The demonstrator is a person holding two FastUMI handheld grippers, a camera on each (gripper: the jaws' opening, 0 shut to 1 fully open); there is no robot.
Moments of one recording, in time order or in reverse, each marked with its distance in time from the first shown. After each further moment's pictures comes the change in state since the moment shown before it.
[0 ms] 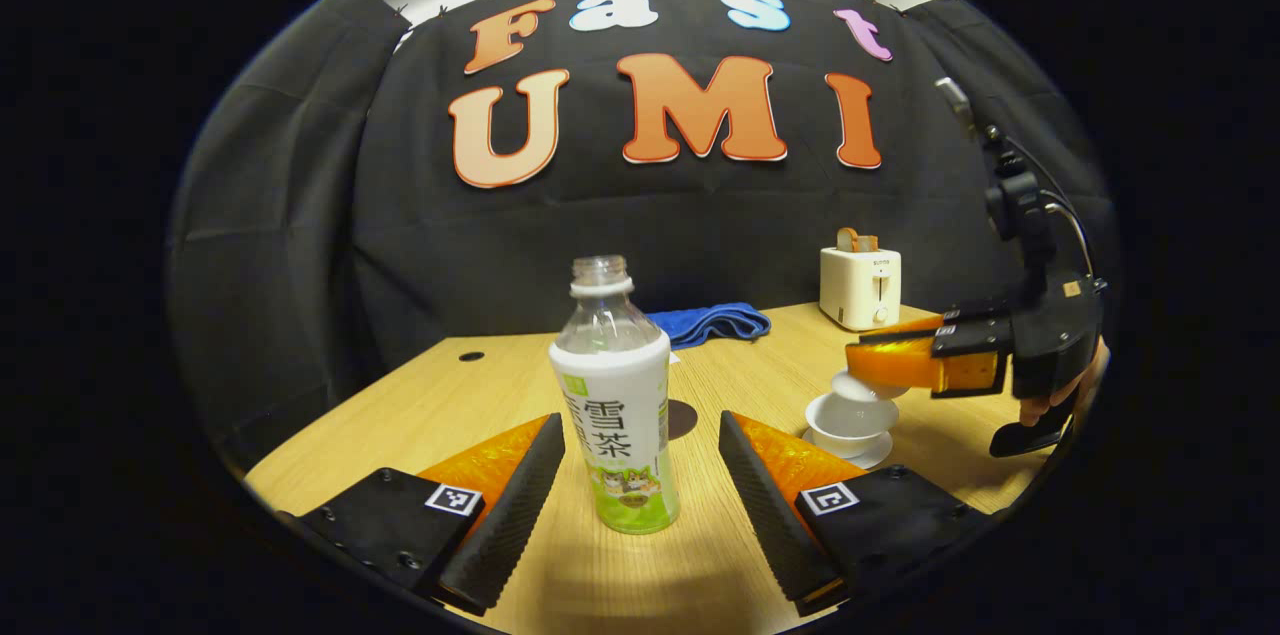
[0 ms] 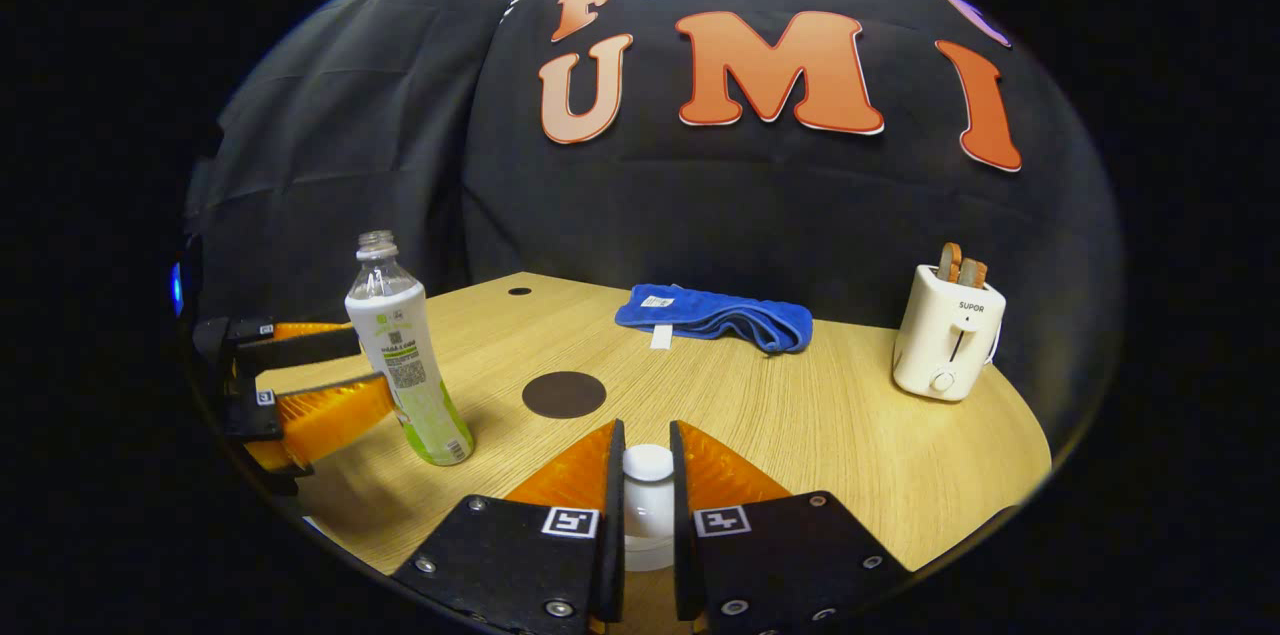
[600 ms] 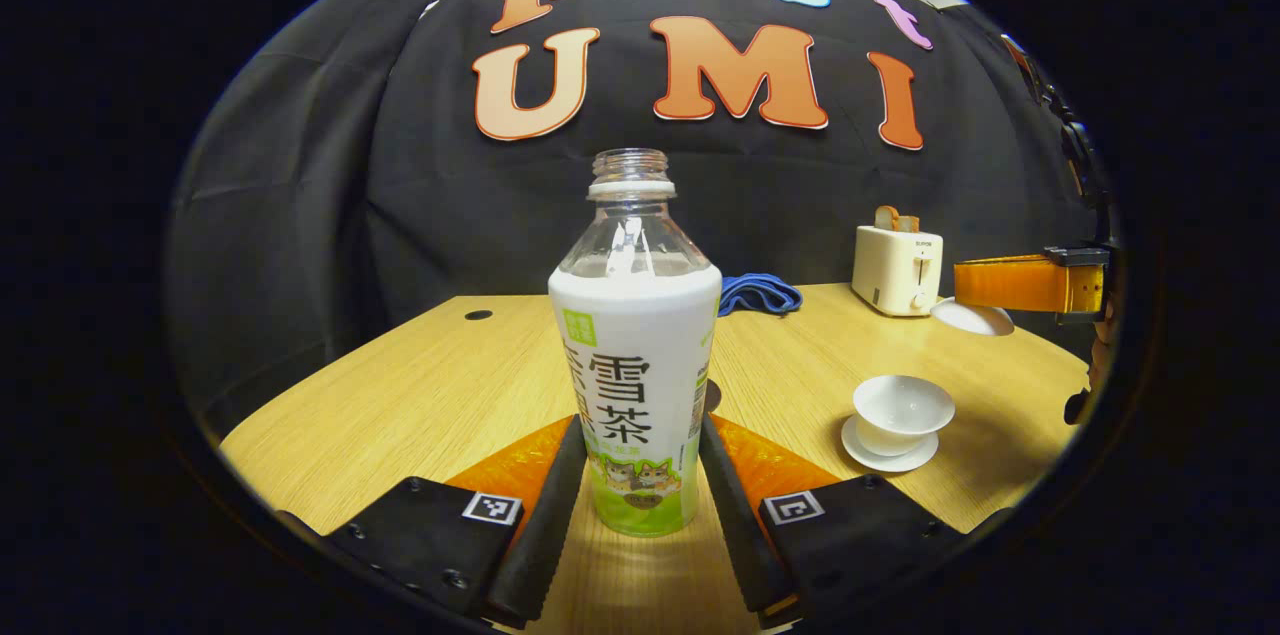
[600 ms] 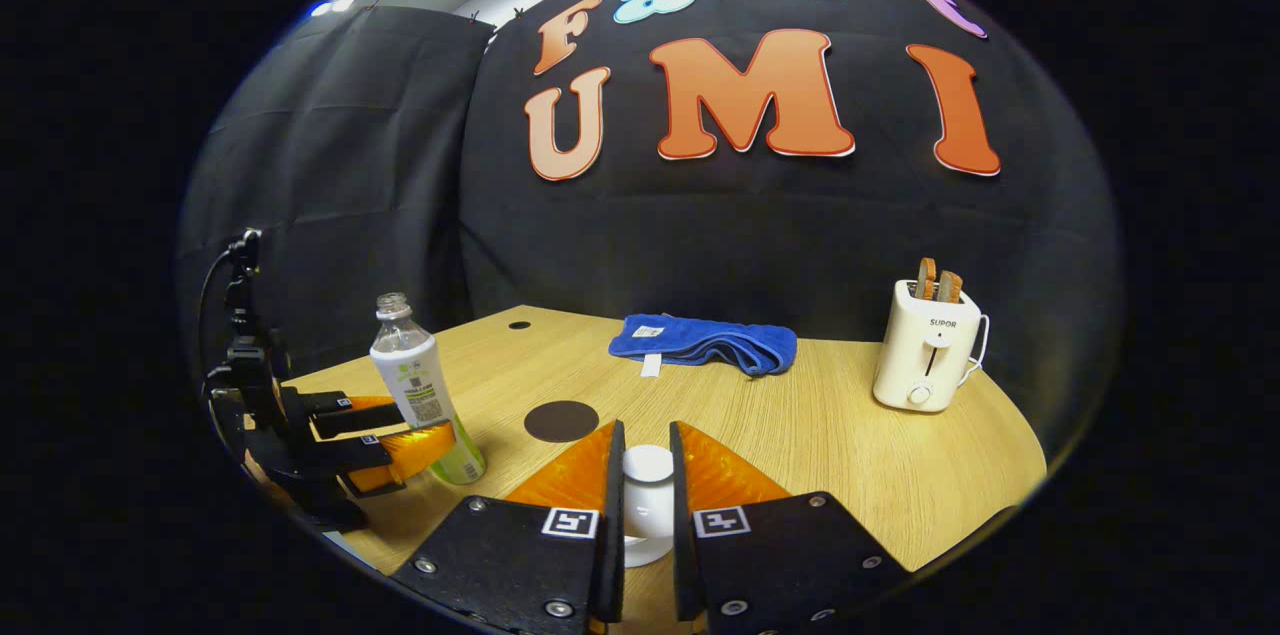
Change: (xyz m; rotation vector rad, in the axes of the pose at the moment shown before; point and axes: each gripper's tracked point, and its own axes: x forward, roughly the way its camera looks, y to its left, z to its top) left arm 0.036 0.005 -0.030 -0.063 0.071 0.033; right arm -0.028 -0.019 0.026 0.074 -0.049 0.022
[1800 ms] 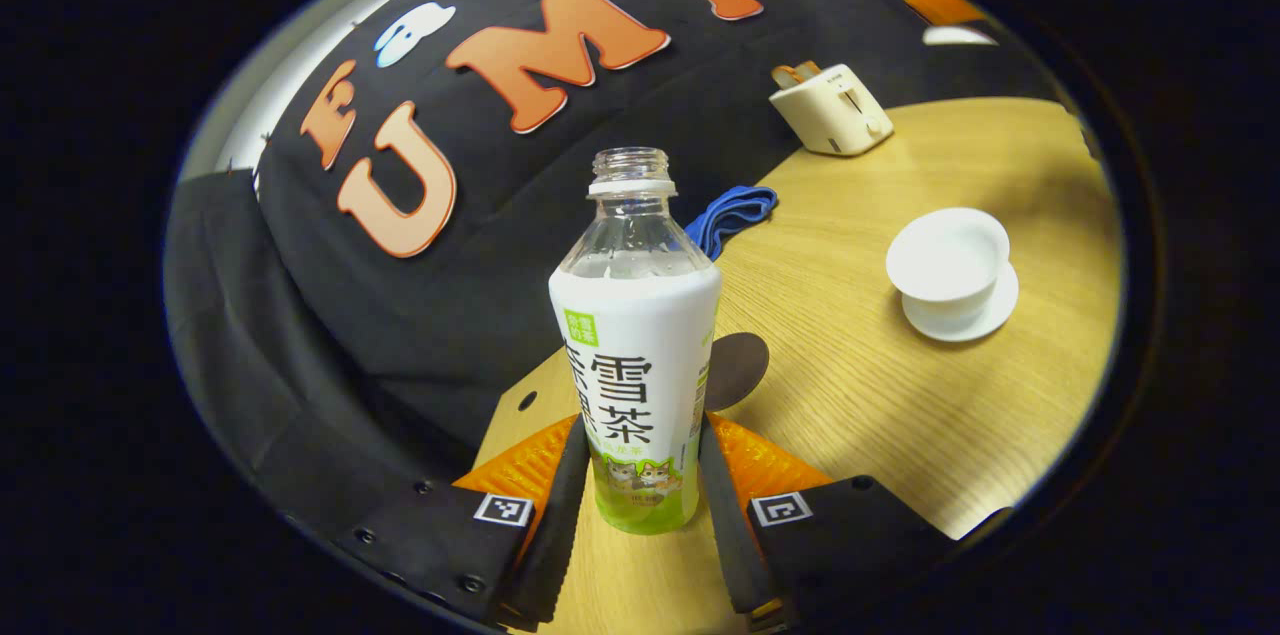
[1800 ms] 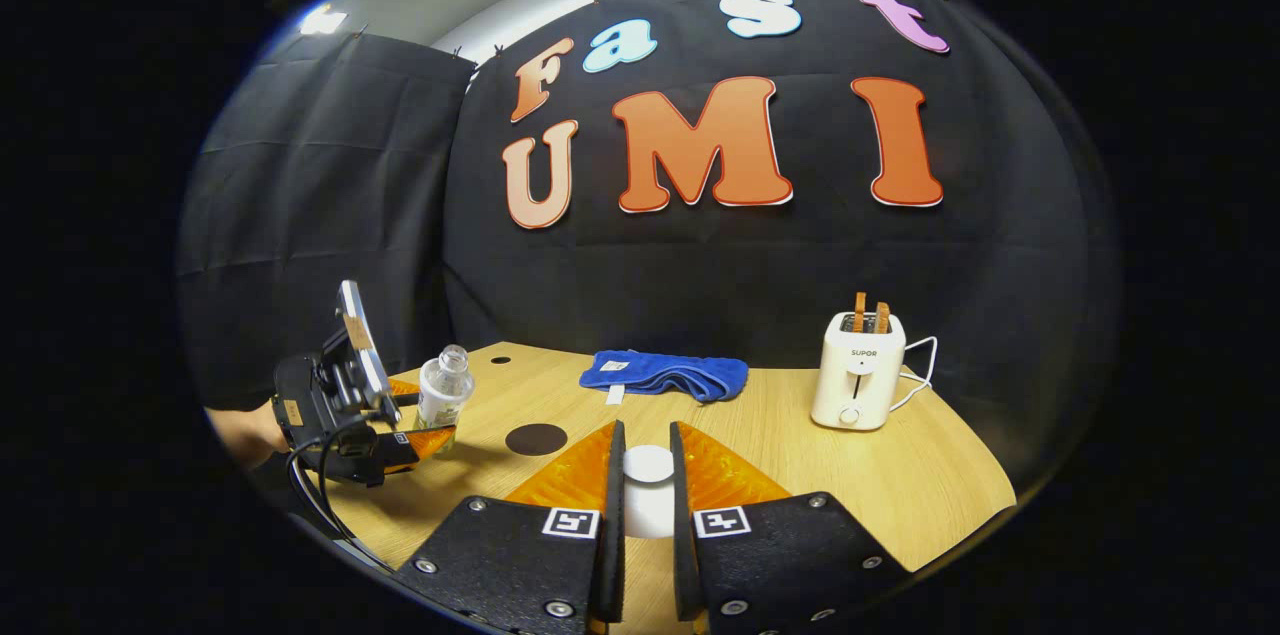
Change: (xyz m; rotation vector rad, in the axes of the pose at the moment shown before) left arm 0.022 0.007 0.012 0.761 0.088 0.033; right arm -0.074 -0.053 0.036 0.014 -0.110 -0.080
